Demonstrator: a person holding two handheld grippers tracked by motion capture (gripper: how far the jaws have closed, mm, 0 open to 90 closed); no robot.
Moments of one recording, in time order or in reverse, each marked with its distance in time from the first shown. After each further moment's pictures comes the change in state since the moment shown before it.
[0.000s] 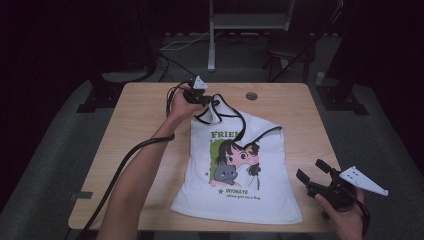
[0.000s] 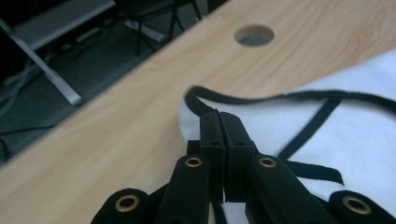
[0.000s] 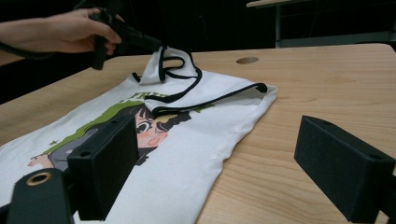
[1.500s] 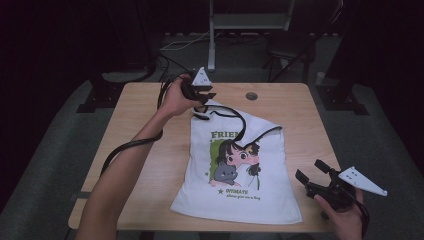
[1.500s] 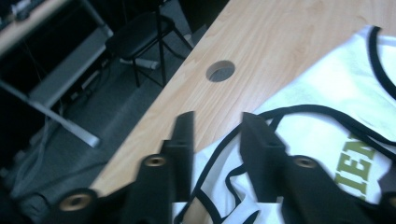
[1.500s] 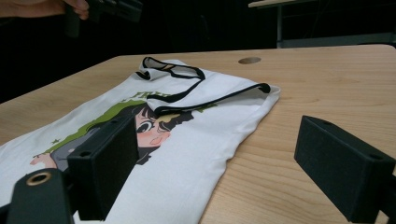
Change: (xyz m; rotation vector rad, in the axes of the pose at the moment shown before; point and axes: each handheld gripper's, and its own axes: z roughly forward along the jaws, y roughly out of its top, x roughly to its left) left arm -0.015 0.035 -0.054 -0.018 -0.033 0.224; right arm 0.002 0.000 0.000 -0.004 0.006 -0.011
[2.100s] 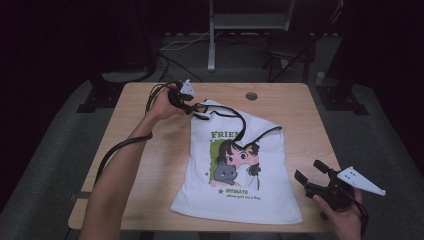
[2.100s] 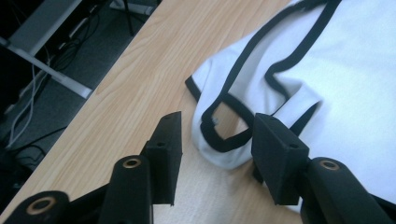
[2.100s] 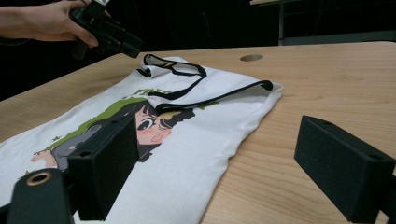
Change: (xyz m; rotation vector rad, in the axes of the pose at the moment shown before) left arm 0.024 -0.071 0.022 0.182 -0.026 0.022; right arm 0.001 -0.002 0.002 0.013 0.005 0.002
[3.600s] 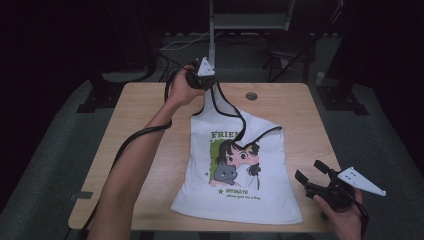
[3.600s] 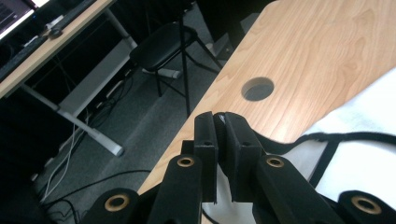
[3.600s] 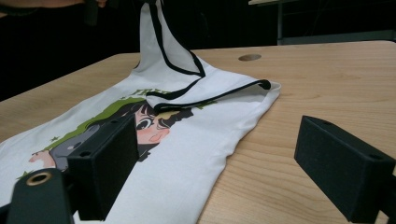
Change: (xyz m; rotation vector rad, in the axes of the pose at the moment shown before) left arm -0.005 0.097 -0.019 -0.207 0.104 0.046; right arm -0.002 -0.001 -0.001 -0.004 -0.006 -0.003
